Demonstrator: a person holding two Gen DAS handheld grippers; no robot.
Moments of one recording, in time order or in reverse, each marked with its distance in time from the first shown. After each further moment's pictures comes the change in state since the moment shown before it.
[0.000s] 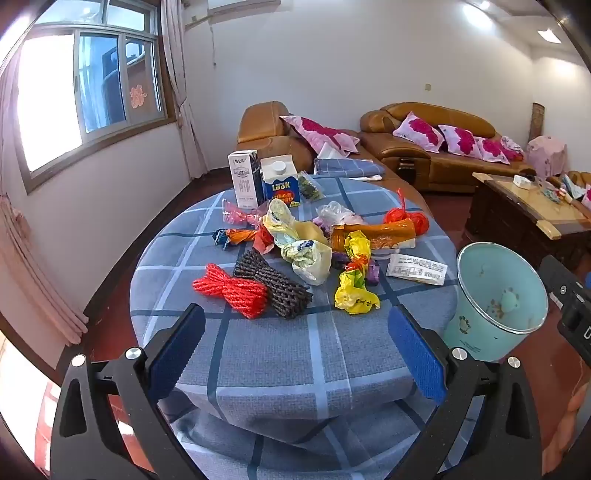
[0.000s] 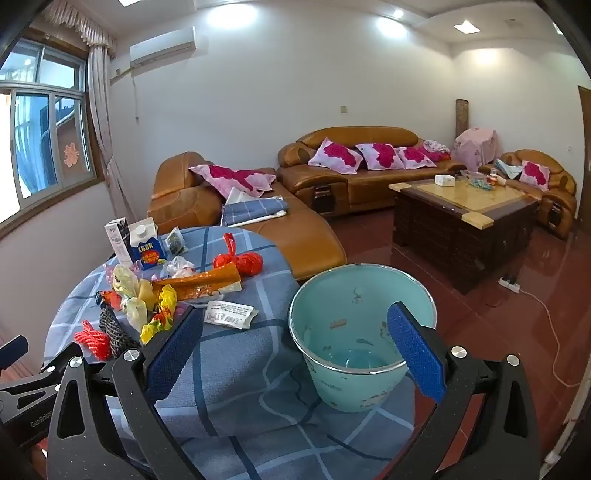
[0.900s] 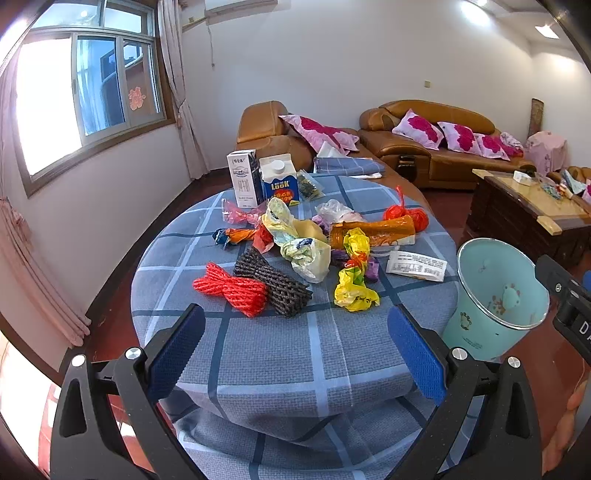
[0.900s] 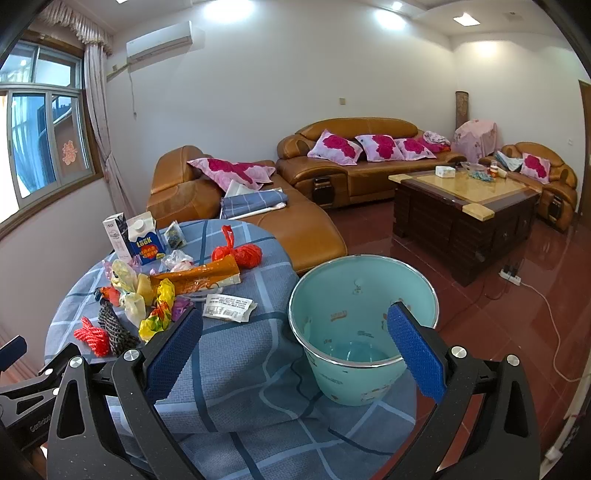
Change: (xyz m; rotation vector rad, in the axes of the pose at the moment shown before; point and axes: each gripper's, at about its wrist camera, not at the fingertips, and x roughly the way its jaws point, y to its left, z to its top) left arm 0.000 -0.003 -0.003 0.014 0.001 0.007; right arm 0.011 -0.001 -0.001 0.018 0.037 0.003
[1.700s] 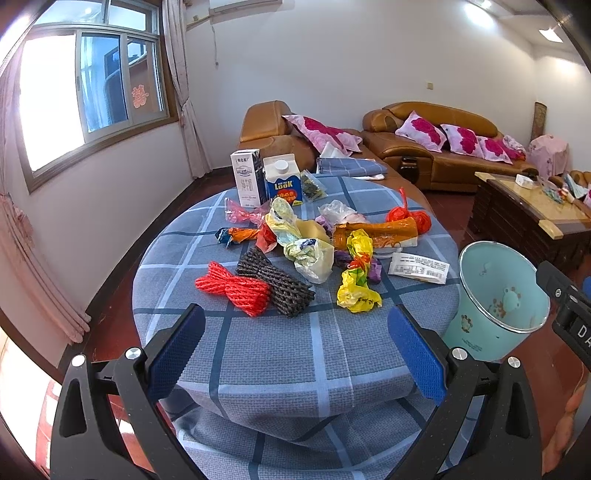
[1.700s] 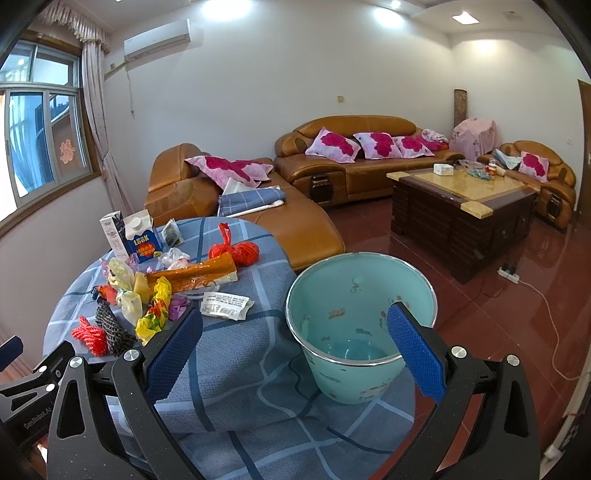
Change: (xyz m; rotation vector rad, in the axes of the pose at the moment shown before) left arm -0.002 0.003 0.003 -0.012 -0.001 0.003; right arm 0.001 -0.001 0.000 0.003 0.009 -0.005
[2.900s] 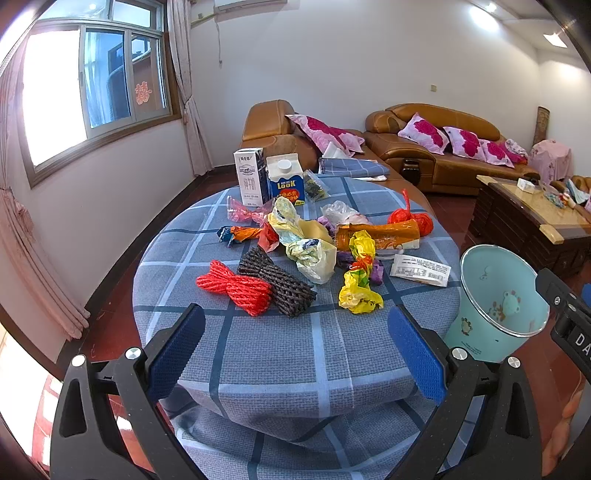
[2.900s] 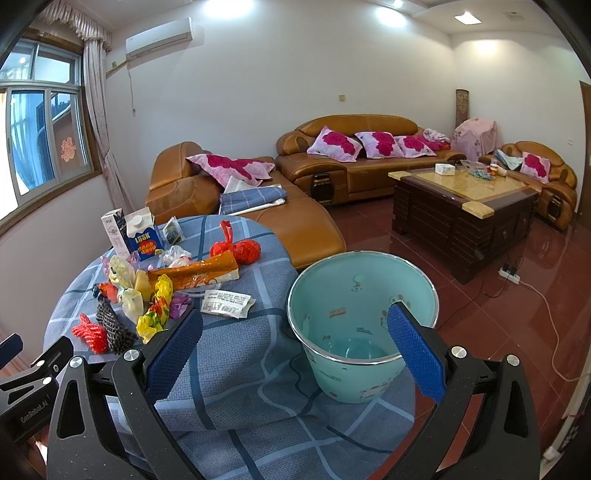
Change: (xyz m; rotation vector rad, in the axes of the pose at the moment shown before) left arm 0.000 0.002 -0.001 -0.012 -0.003 0.001; right arm 0.000 0.000 -0.001 -0.002 0.003 0.001
